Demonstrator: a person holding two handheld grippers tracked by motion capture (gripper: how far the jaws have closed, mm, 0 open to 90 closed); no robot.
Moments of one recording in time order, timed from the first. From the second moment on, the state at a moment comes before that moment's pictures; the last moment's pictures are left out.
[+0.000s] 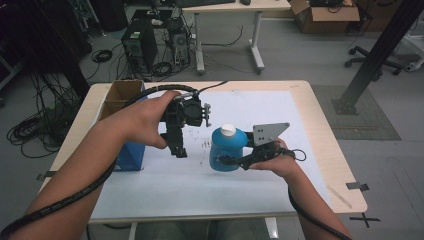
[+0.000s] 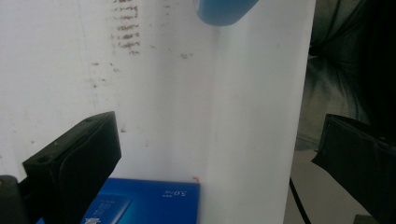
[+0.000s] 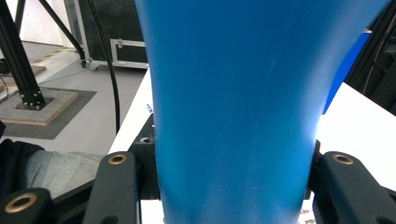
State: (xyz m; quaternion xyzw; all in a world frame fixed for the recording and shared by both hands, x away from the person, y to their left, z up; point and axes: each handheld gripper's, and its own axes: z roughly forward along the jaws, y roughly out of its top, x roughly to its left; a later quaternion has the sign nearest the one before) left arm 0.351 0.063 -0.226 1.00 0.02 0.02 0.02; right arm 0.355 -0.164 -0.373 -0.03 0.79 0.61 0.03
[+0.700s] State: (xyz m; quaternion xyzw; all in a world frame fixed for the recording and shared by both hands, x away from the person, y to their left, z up) left arm 0.349 0.058 -0.235 1.00 0.02 0.01 0.02; right arm 0.357 -0.138 -0.394 -0.03 0.79 0.61 0.02
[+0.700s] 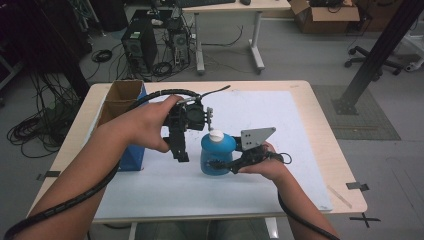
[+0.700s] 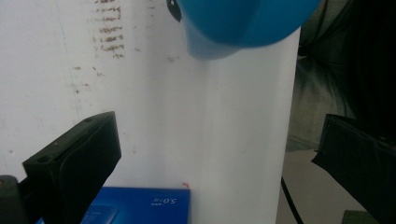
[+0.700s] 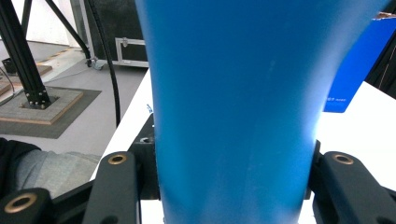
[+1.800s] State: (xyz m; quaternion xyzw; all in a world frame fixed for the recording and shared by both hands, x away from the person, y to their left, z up) left arm 0.345 0.043 -0.239 1.00 0.00 0.01 0.02; right arm 0.362 -0.095 -0.402 -0.04 0.79 0.61 -0.01
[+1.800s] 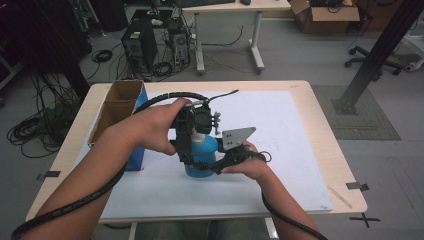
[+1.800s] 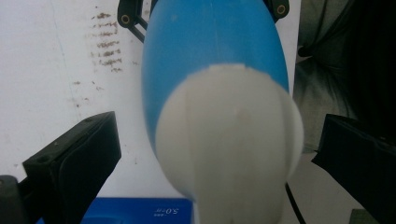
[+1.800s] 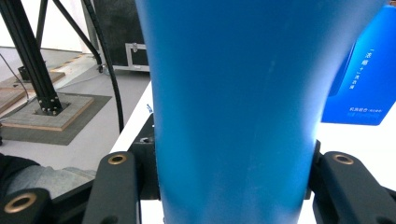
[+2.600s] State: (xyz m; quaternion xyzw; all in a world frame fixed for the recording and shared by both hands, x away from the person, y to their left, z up) left arm 0.344 0.039 -0.248 1.00 0.00 0.02 0.00; right arm 0.362 -0.082 -0.400 -0.04 0.79 0.61 -0.01
